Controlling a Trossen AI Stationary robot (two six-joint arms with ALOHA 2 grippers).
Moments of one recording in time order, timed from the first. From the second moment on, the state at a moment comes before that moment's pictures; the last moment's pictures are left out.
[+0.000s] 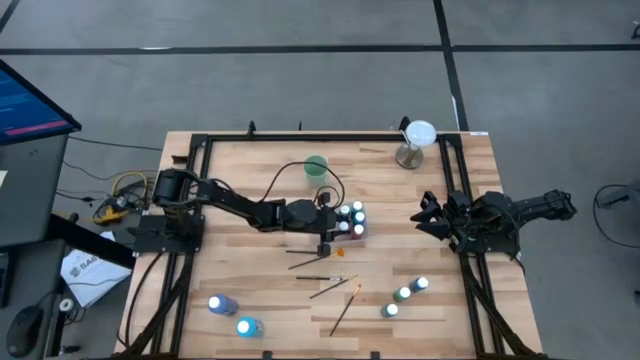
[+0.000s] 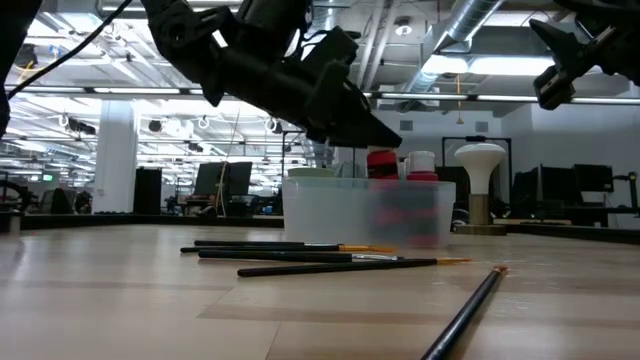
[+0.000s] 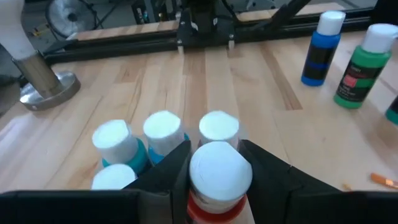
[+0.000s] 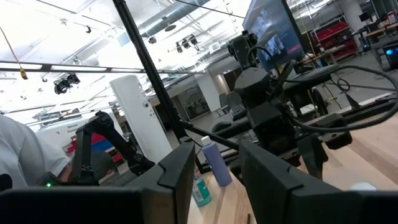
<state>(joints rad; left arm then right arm) -0.04 1.88 0.96 0.56 -0.12 0.10 0.23 0.01 0.00 0.27 0.05 0.45</state>
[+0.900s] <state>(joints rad) -0.01 1.91 0.96 0.57 -0.10 0.12 0.23 0.01 0.00 0.27 0.05 0.45</state>
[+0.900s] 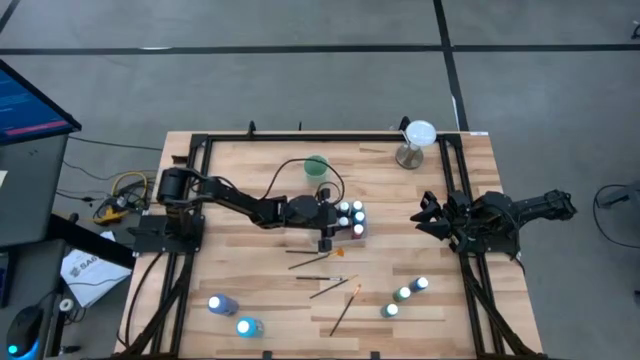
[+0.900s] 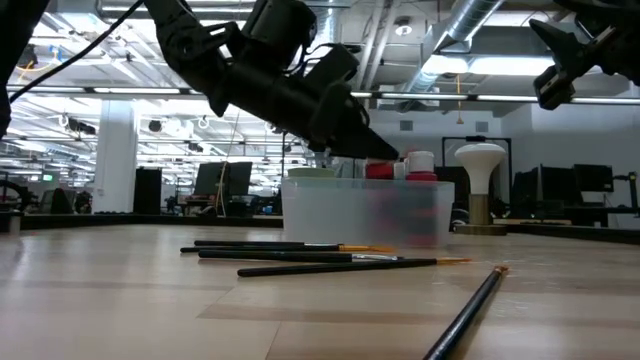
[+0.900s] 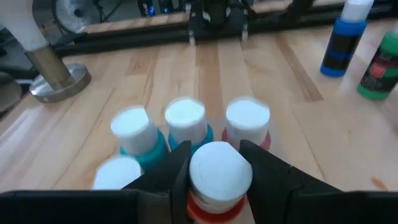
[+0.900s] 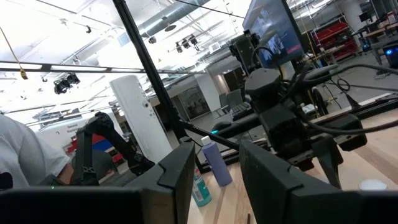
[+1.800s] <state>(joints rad) 0.00 1.92 0.96 0.59 -0.05 0.13 0.23 0.01 0.00 0.27 0.05 0.45</state>
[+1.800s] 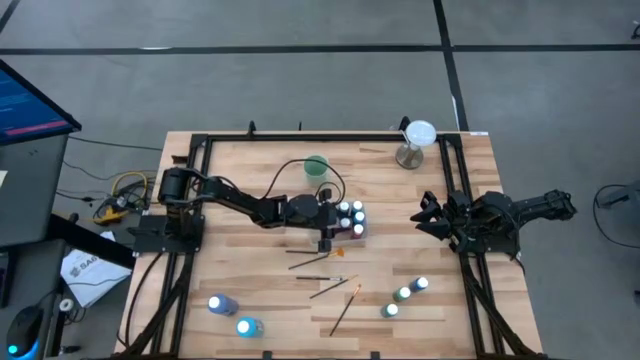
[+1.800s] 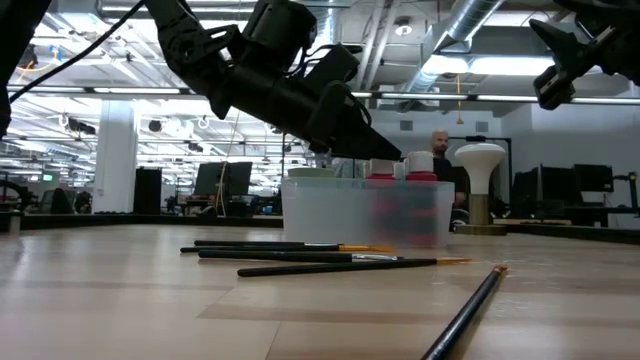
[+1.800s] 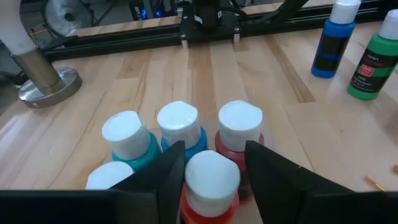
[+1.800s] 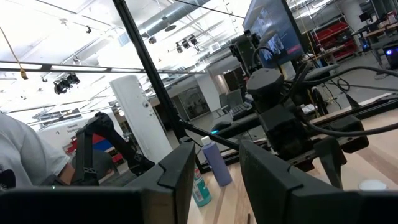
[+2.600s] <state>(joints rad) -0.17 1.24 0.96 -0.12 0.09 0.16 0.23 0.01 0.00 0.27 0.05 0.45</state>
